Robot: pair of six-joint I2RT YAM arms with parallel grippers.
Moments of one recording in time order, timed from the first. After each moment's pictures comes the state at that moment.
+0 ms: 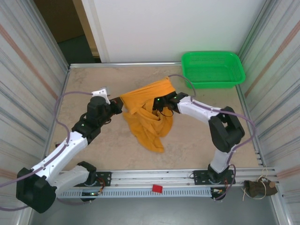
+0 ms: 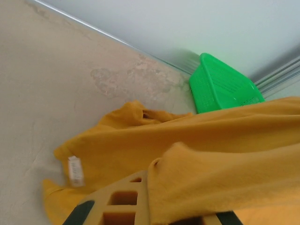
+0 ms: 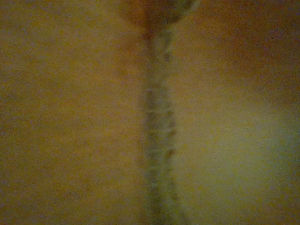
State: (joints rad) left arm -0.46 0.99 0.71 -0.09 -0.03 -0.69; right arm 0.65 1.75 1.27 -0.22 -0.38 0.90
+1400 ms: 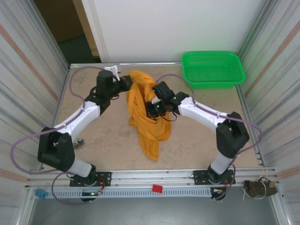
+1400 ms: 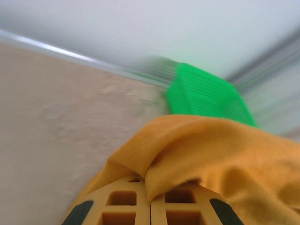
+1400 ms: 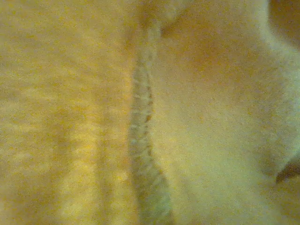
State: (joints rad) left arm -0.35 1.50 1.10 0.03 0.19 -0.63; right arm 0.74 1.66 1.32 -0.55 -0.39 0.57
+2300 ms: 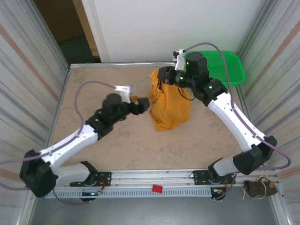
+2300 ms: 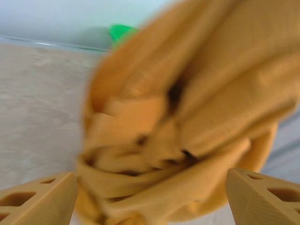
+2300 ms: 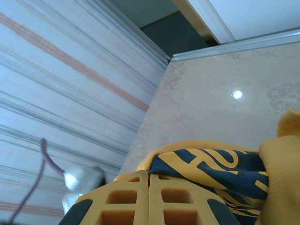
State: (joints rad) left arm -0.74 1.21 0.84 0.10 0.02 -0.51; right arm 0.55 1.42 1.56 -0.45 -0.36 0.71
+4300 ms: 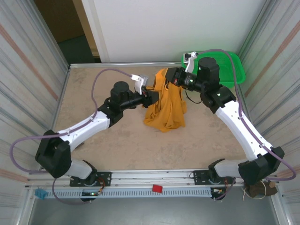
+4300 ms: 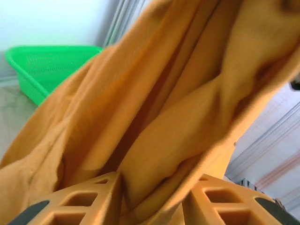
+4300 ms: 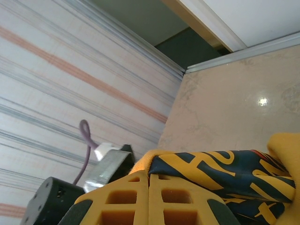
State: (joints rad) left arm -0.65 1.44 1.01 0.30 0.45 -0.41; right arm 0.47 1.29 1.39 -0.31 -0.44 0.84
